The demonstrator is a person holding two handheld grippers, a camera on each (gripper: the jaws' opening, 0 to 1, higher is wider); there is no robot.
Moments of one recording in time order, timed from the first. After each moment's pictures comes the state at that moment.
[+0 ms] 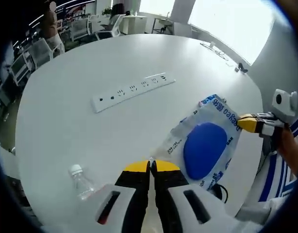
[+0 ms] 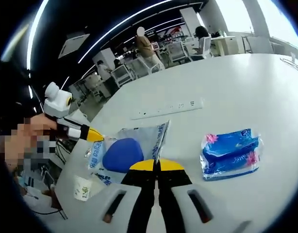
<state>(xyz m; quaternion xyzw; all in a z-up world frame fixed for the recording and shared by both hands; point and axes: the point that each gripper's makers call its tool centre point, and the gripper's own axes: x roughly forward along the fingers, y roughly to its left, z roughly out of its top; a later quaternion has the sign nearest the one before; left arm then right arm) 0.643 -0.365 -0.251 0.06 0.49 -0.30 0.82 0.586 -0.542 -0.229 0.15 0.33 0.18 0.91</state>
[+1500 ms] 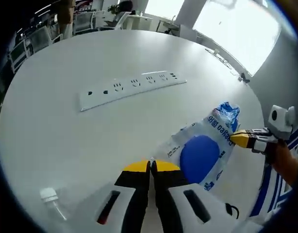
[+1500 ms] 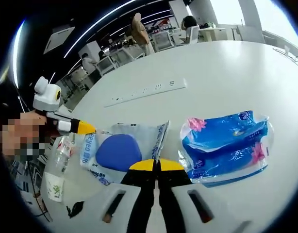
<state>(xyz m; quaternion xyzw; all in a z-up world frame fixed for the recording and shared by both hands) 0.689 -0.386 -0.317 0.00 0.48 -0.30 0.82 0.619 -0.565 -0.312 0.14 0.38 0.13 0.91</state>
